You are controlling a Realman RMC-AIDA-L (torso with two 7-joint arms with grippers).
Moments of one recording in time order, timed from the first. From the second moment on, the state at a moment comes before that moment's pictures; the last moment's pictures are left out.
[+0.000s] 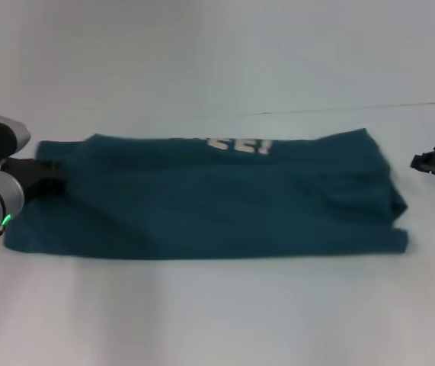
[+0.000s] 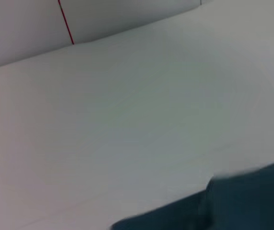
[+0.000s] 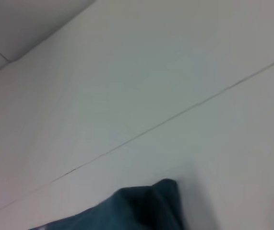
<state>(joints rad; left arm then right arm) -0.60 -2.17 1.16 0.67 2.15 0.25 -1.86 0.59 1.98 -0.59 -0.54 -2.13 -0.84 2.25</state>
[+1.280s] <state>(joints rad) -0.33 -2.17 0.87 1.00 2.13 0.94 -2.11 0.49 1.94 -0.59 -0.63 -1.89 -1.22 2.08</state>
